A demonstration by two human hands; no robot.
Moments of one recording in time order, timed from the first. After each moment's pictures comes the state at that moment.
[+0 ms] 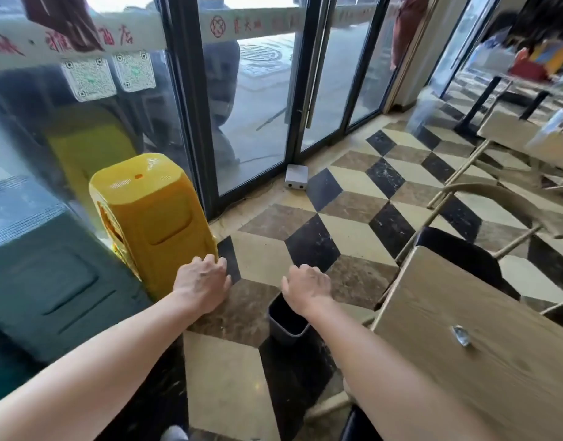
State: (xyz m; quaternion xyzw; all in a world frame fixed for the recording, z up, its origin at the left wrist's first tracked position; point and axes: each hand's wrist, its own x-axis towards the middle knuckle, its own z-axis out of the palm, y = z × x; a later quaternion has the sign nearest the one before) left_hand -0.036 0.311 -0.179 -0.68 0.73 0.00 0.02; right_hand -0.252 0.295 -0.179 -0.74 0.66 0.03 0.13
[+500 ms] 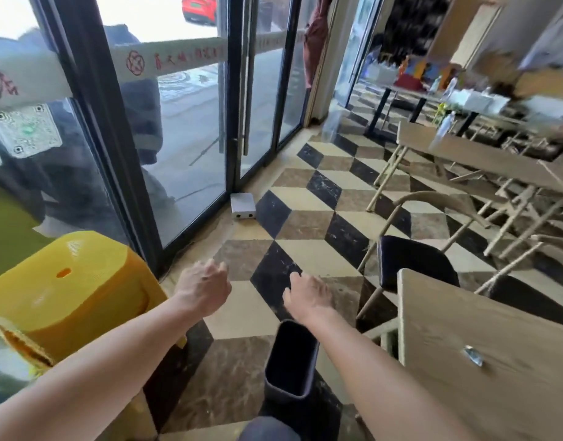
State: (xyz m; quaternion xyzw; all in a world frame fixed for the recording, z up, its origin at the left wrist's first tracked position) left_hand 0.029 0.045 -0.179 -0.56 0.83 0.02 0.00; right_hand -0.181 0.119 -0.157 -0.62 0.78 0.01 0.10
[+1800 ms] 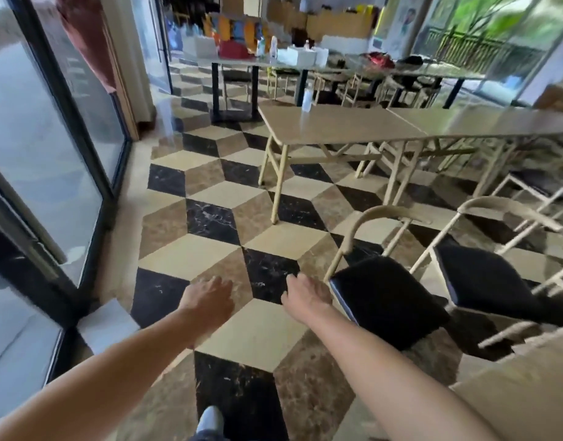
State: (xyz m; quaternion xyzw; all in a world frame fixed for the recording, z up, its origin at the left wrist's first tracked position) left_hand -0.416 -0.625 -0.204 -0.21 0.97 0.02 0.09; right_hand -0.547 -0.460 -0.194 -0.35 0.93 0.00 0.12
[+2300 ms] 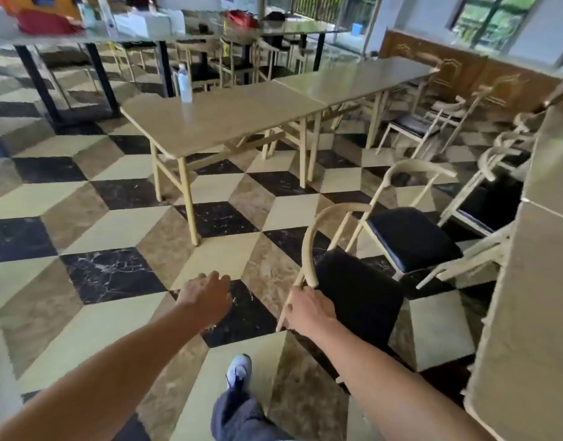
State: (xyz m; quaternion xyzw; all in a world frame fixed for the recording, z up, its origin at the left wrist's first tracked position) left_hand -0.741 -0.755 -0.207 0.02 0.99 -0.02 0.12; right_hand -0.763 -0.534 -0.220 -0.09 0.98 -0.04 0.17
